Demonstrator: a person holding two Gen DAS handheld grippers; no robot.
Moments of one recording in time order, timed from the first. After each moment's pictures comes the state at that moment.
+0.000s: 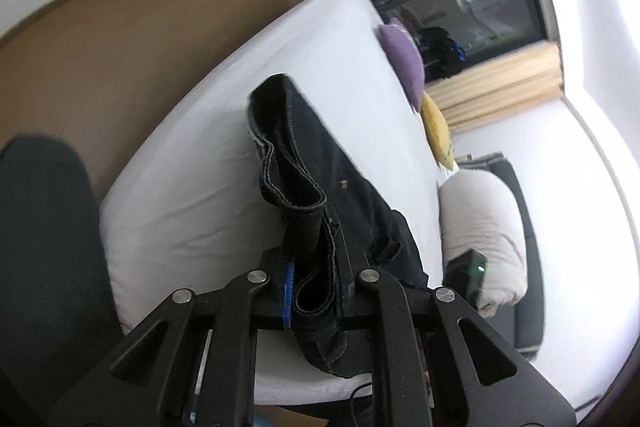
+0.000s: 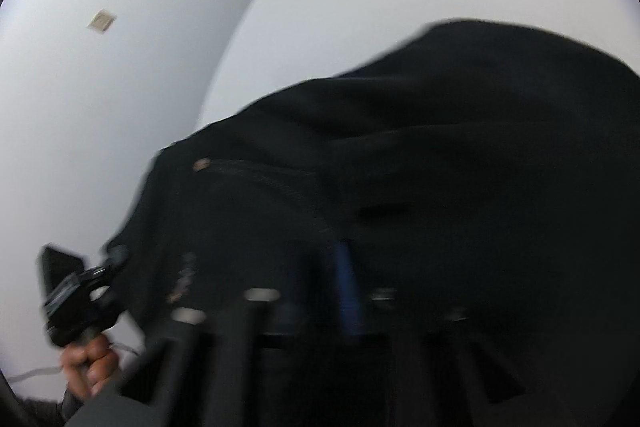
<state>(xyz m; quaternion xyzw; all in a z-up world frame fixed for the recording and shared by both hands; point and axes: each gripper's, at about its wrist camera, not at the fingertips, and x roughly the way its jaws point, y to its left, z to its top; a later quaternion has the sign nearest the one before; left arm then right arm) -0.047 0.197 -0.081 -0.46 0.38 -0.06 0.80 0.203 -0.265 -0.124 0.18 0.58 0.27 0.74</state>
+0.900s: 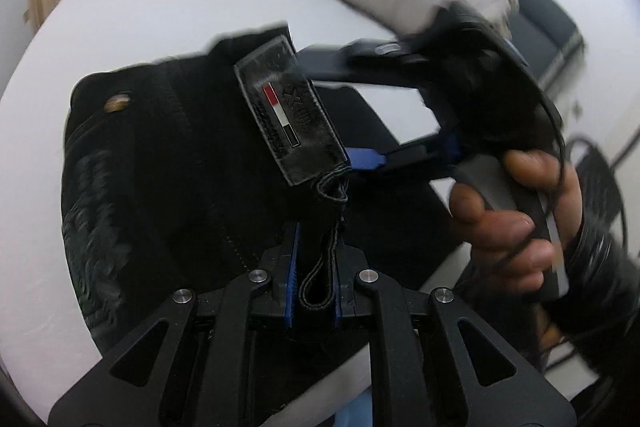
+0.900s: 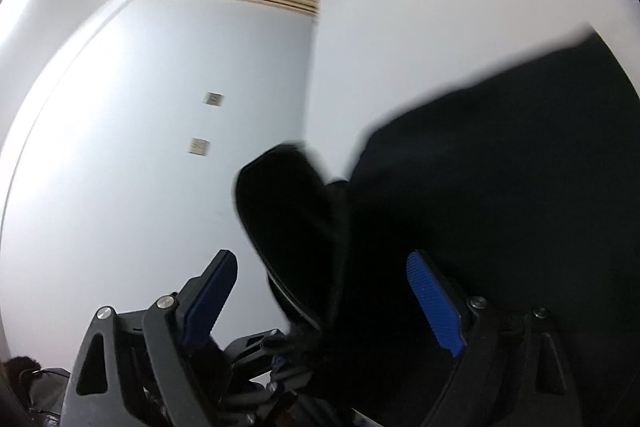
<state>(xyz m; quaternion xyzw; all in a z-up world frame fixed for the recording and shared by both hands) 0.007 -0.155 -0.068 0.01 0.46 -0.31 0.83 0.172 -0.448 -0.141 0.45 0.47 0.35 0.67</state>
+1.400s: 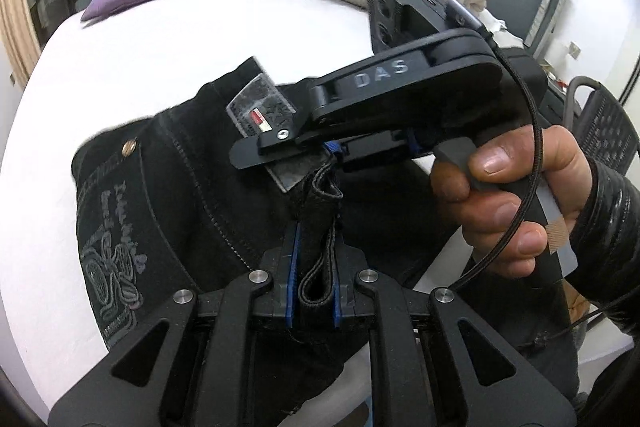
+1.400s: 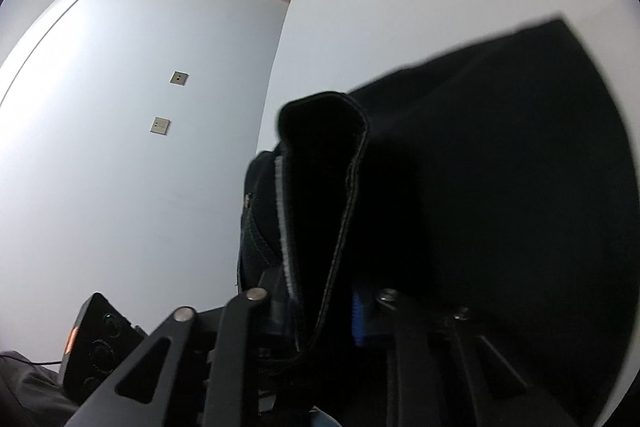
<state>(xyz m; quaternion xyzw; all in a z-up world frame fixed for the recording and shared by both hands) -0.017 -0.208 -0.057 0.10 0.43 -0.33 0.83 0.153 -0.438 -0.147 0.38 0.49 0.32 0.71</state>
